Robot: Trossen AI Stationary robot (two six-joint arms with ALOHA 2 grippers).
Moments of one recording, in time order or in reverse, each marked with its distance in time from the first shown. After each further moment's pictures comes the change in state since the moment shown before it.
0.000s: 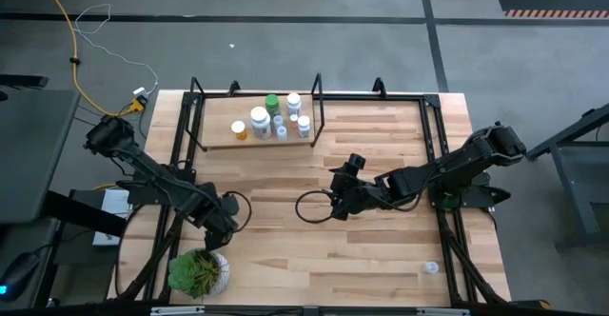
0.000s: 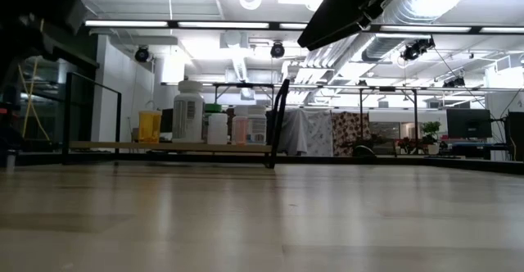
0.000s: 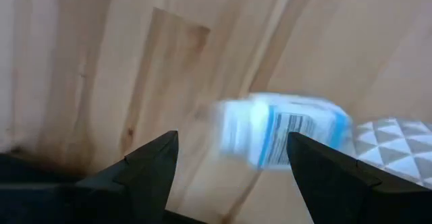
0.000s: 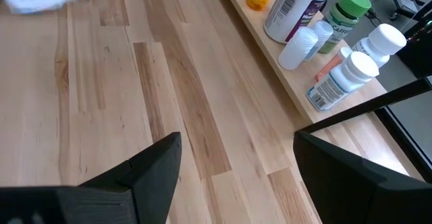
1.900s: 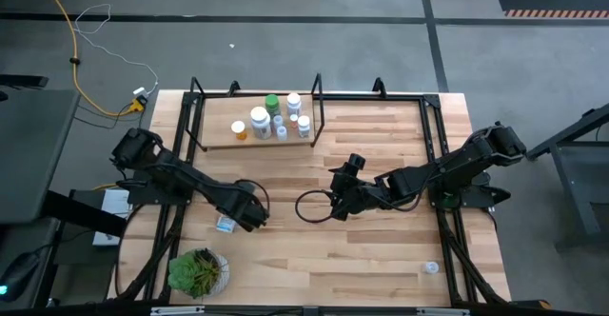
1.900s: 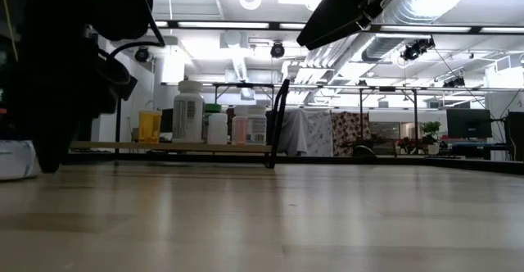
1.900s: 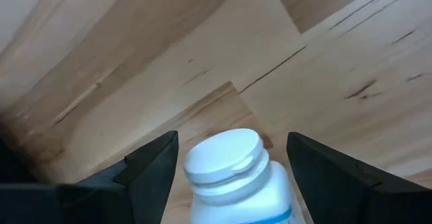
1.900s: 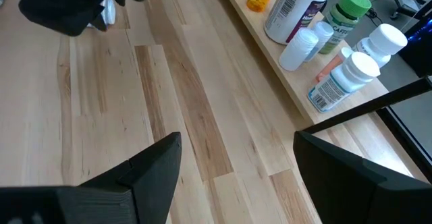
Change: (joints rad) left arm 0.215 0.306 0.003 0.111 -0.065 -0.372; right arm 0.000 0.000 0.000 0.006 -0.001 0.008
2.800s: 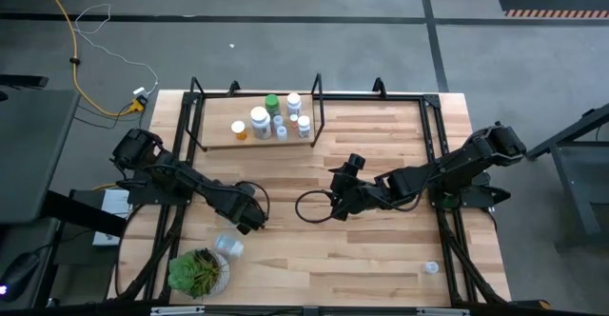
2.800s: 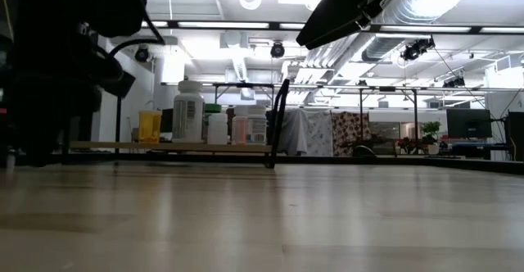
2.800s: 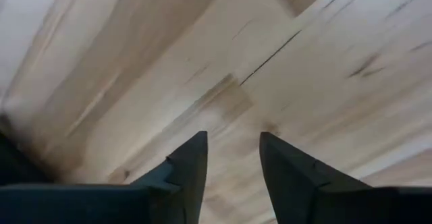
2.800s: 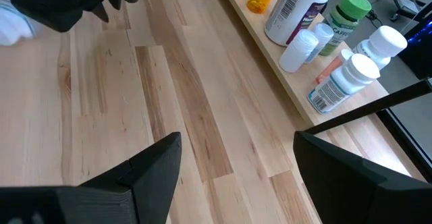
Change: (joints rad) left arm -0.014 -0.004 0.007 -0.032 -0.009 0.094; right arm 0.000 0.000 0.000 0.005 0.000 -0.008
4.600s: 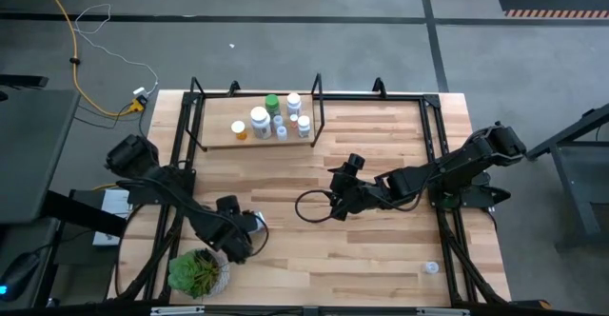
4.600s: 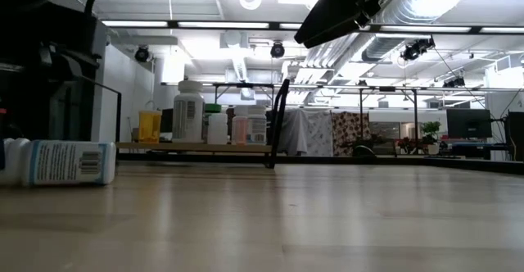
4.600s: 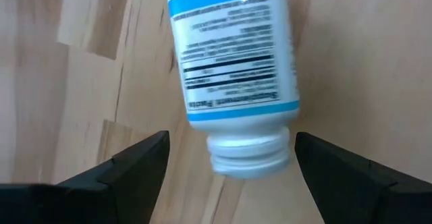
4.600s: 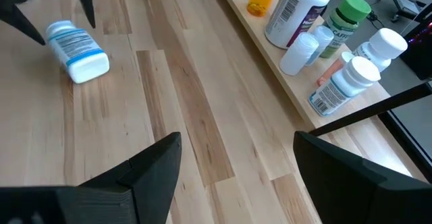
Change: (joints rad) left arm -0.267 0.009 0.035 0.179 -0.174 0.319; right arm 0.000 0.000 0.000 0.014 0.000 0.000
